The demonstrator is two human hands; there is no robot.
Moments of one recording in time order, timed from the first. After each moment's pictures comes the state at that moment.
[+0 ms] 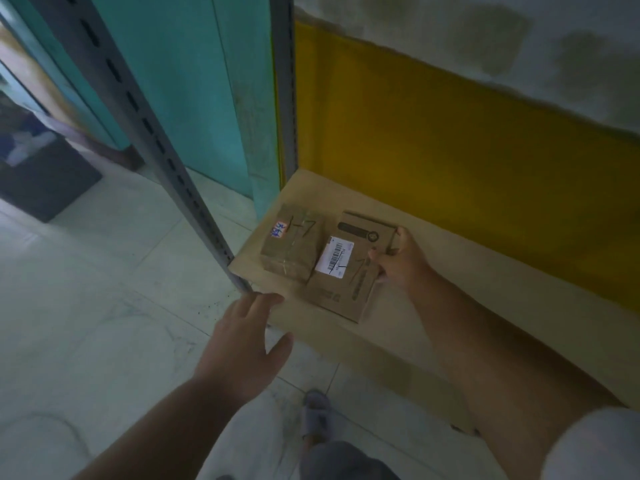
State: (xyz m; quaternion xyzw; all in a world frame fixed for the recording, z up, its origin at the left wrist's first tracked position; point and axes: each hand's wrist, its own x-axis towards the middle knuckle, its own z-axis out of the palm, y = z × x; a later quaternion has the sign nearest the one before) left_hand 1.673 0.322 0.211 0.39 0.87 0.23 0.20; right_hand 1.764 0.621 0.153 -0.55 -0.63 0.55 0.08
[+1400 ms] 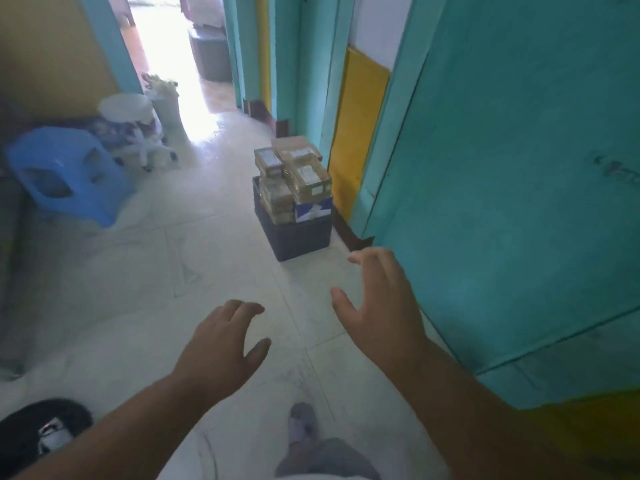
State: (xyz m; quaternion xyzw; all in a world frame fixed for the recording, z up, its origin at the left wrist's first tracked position) left_hand 1.203 -0.106 0.288 0.13 0.97 0.22 0.06; right_hand 1.208 0.131 0.351 0.03 -0.95 0.24 0.19
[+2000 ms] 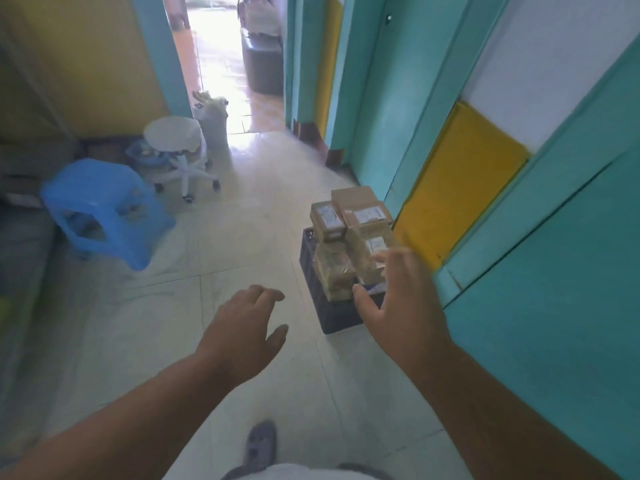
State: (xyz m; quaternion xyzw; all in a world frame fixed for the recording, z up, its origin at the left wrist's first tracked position) left_hand 0.763 -0.232 0.307 0.10 0.98 0.19 0.05; right_hand 0.761 0.003 0.366 0.03 -0.96 0.22 0.14
